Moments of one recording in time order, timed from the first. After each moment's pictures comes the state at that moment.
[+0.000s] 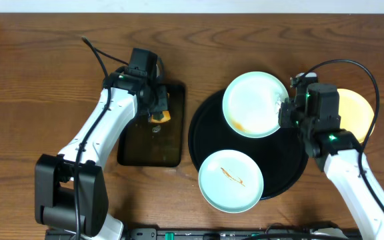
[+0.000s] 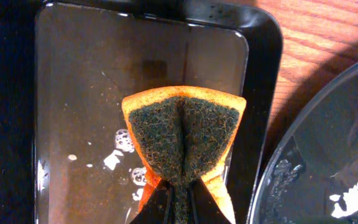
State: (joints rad) left arm -0.24 1.71 1.26 -0.81 0.10 -0.34; right arm 0.14 1.26 0.77 -0.25 -0.01 0.07
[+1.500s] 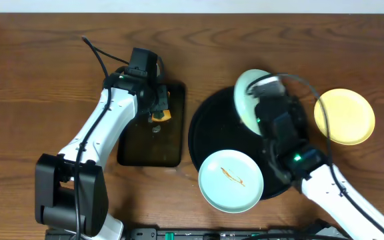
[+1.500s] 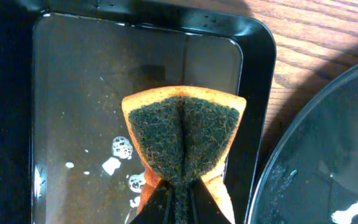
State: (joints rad) left arm -0.24 1.71 1.26 -0.79 0.10 -0.34; right arm 0.55 1.21 0.77 -0.18 0.77 -0.22
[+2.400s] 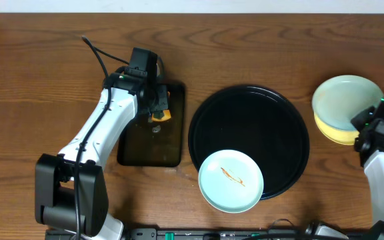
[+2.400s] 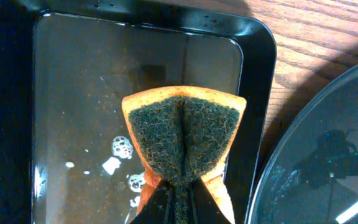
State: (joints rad) left arm -0.24 1.71 1.26 -0.79 0.10 -0.34; right arm -0.41 1.31 0.77 -0.27 0.26 0.49
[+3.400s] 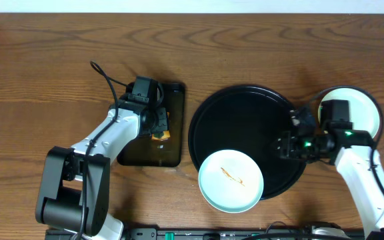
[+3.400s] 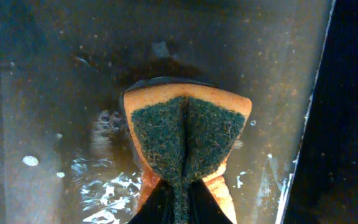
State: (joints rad) left arm -0.24 1.72 0.95 -0.51 0.10 -0.34; right arm -0.03 1.31 0.77 -0.80 -0.53 0.12
